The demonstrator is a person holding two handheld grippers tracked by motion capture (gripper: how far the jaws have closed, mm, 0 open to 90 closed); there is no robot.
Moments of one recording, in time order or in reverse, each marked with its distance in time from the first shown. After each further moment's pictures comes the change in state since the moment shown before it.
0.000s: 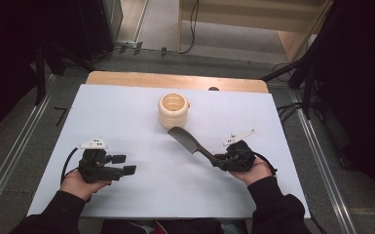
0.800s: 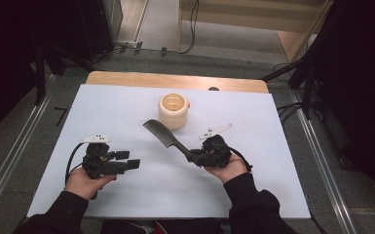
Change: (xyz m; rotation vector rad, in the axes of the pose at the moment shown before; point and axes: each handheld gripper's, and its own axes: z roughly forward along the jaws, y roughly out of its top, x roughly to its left) left arm -0.001 0.012 0.005 -0.034 -0.002 -0.086; right arm 0.040 0.048 0.029 -0.069 0.058 0.033
